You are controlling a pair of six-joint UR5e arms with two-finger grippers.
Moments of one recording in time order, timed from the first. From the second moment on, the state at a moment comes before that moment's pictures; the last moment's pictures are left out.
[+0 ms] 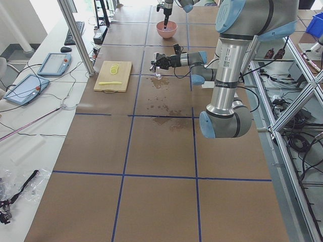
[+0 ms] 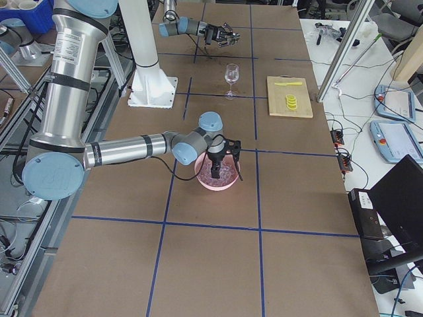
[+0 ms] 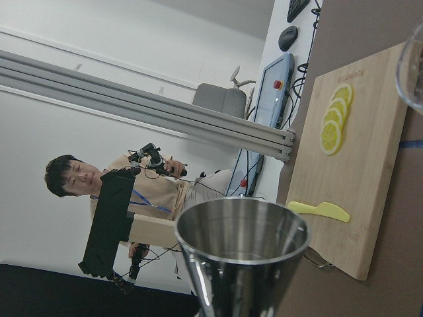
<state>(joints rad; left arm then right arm) -0.19 -1.86 -1.92 -2.24 -0.37 0.22 0.93 -1.79 1.88 -1.03 2.07 0.98</state>
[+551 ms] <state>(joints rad) -0.20 -1.67 -1.91 -2.52 -0.37 0.22 0.93 -1.78 1.87 -1.03 2.07 0.98</state>
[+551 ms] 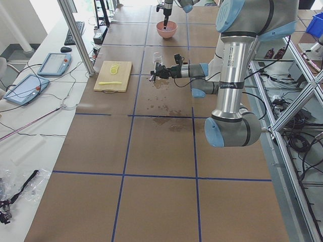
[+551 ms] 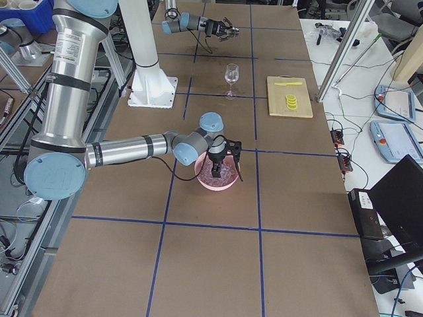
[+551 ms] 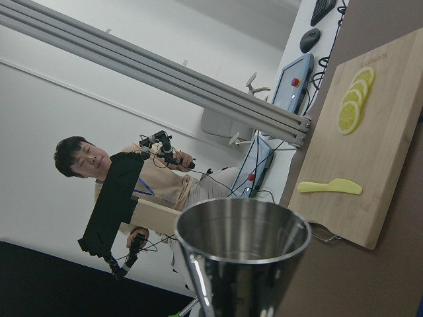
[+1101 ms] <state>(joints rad) -0.20 -1.57 -1.90 -2.69 -0.37 0.23 0.93 -1.77 1.85 -1.03 2.07 0.98</state>
